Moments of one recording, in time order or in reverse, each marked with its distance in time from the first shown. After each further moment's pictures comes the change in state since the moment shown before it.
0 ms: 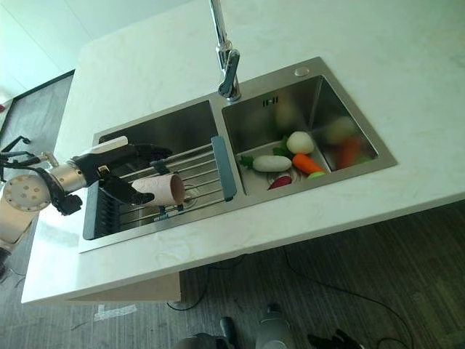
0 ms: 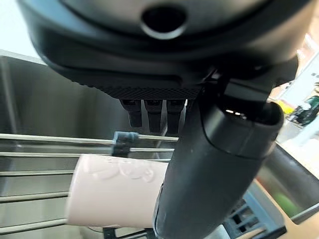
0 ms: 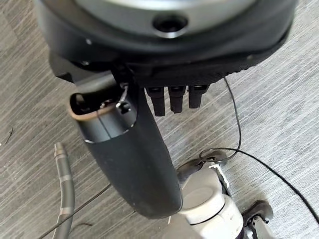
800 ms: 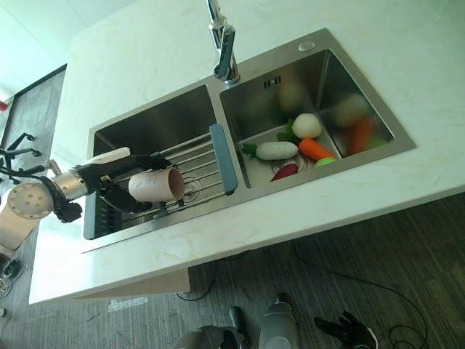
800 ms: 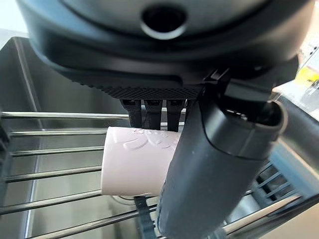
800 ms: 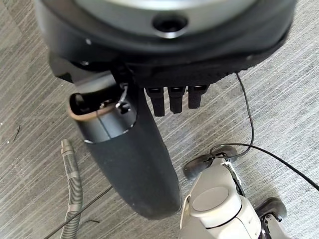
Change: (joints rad) left arm 0.055 0.000 0.007 -0.018 0.089 -0.002 0.001; right arm -0.001 -0.050 -0.039 -0.106 -0.002 0.022 0.001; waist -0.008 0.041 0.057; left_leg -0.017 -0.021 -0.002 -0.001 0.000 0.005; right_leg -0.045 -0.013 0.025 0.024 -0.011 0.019
